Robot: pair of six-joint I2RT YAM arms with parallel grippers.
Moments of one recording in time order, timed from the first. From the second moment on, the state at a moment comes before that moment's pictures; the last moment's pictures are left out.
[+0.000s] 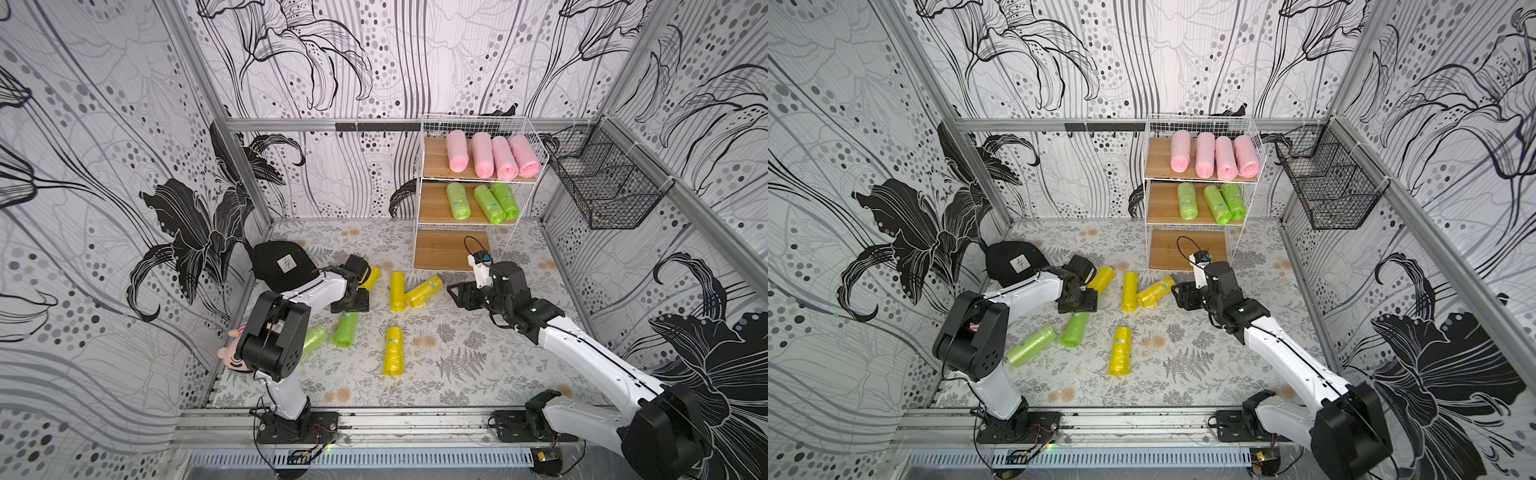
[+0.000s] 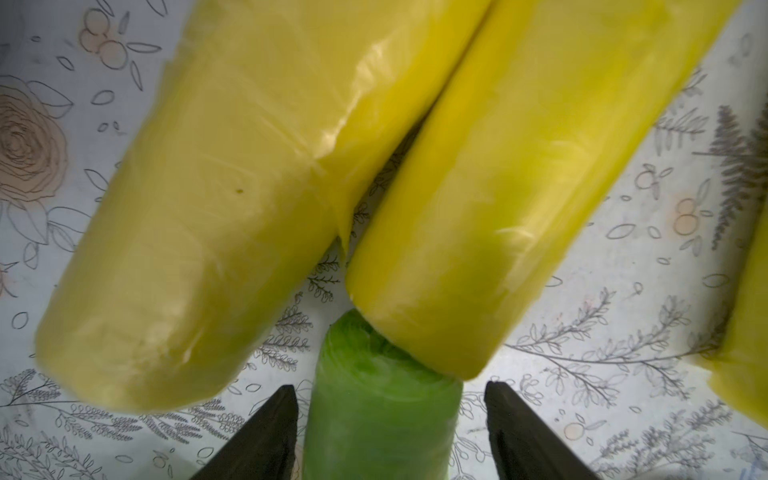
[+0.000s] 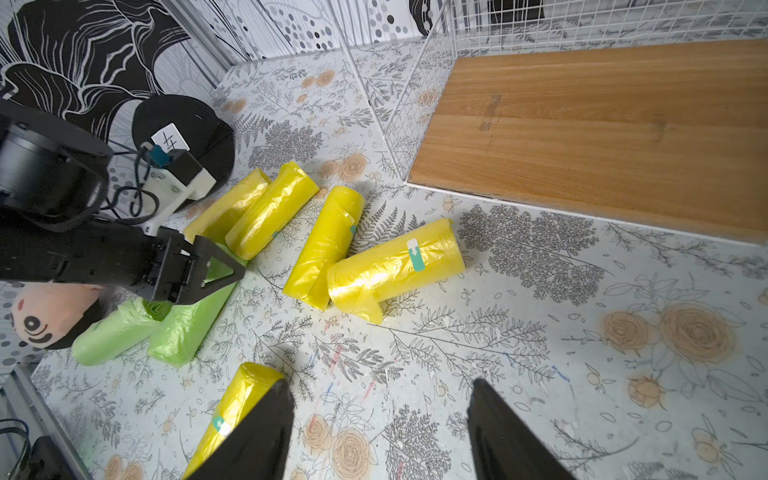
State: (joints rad) left arm -0.35 1.77 1.11 -0.70 -0.12 -0.40; right arm 0.47 1.13 0.80 -0.25 -0.16 0.33
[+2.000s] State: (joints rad) left arm -0.47 1.14 0.52 0.77 -0.16 -1.51; right arm 0.80 1.47 0.84 0.69 -0.35 0.91
